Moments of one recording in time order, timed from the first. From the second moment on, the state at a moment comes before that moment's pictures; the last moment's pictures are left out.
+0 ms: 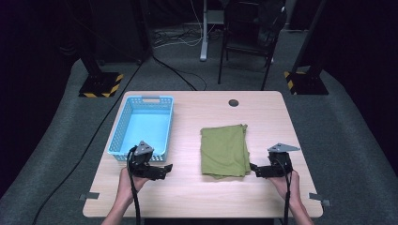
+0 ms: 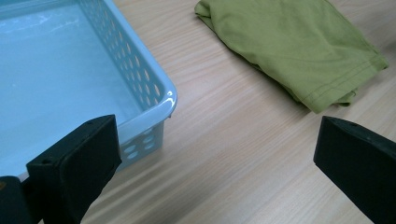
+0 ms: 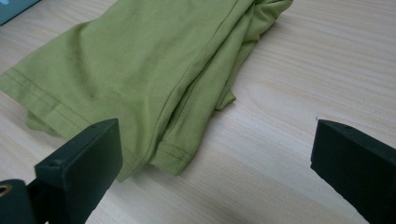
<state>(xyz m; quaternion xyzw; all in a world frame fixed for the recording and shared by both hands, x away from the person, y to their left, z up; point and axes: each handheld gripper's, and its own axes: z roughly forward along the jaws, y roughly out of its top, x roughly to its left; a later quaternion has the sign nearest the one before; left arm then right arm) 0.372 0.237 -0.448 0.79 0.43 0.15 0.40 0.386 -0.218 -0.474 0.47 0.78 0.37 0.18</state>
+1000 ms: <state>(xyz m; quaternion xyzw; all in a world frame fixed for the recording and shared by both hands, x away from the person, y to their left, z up) 0.396 0.220 -0.442 0.79 0.43 0.14 0.41 0.396 -0.210 -0.474 0.47 0.78 0.37 0.17</state>
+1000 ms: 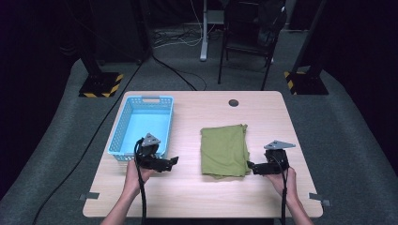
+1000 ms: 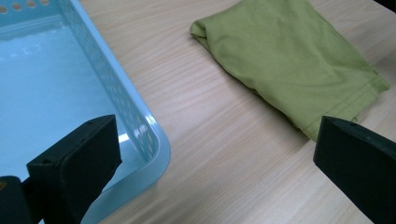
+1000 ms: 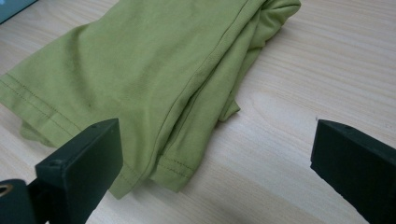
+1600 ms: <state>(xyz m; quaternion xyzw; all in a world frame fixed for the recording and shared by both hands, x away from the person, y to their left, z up) 0.412 0.203 -0.441 0.80 0.42 0.14 0.41 0.402 -0.205 -0.476 0.47 0.79 0.37 0.17</state>
